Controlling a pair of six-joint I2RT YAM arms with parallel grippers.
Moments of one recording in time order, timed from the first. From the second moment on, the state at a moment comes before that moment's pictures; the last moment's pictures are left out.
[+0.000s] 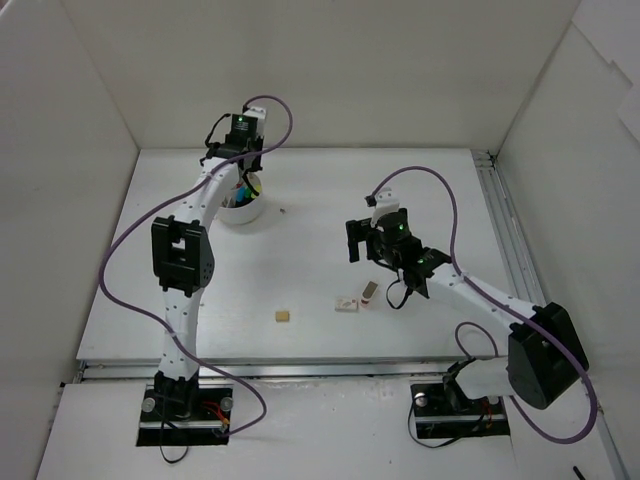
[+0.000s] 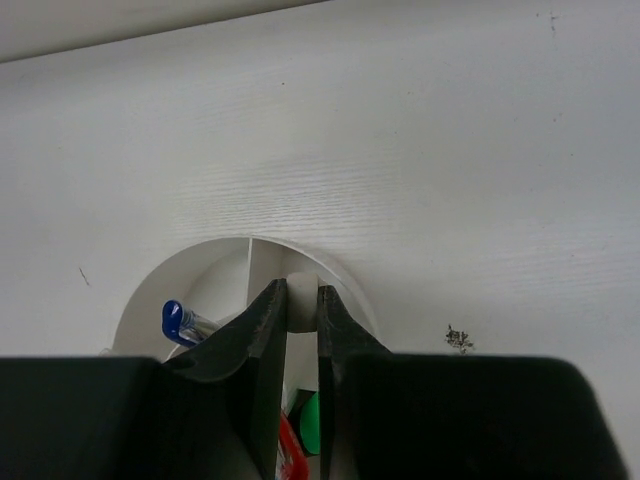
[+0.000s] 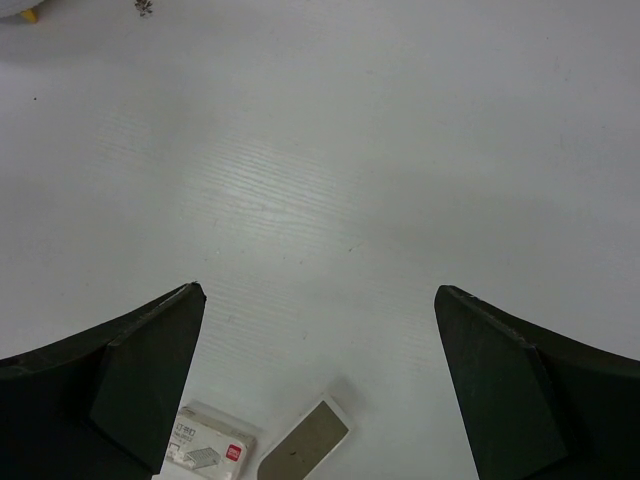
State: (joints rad) left arm -0.25 2.25 2.18 -0.58 -0.17 -0.01; right arm 0.57 1.32 0.80 -0.01 0.20 0.18
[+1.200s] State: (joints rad) left arm -0.25 2.21 2.02 -0.56 -0.07 -0.02; right arm 0.53 1.37 0.83 -0.02 0.12 0.21
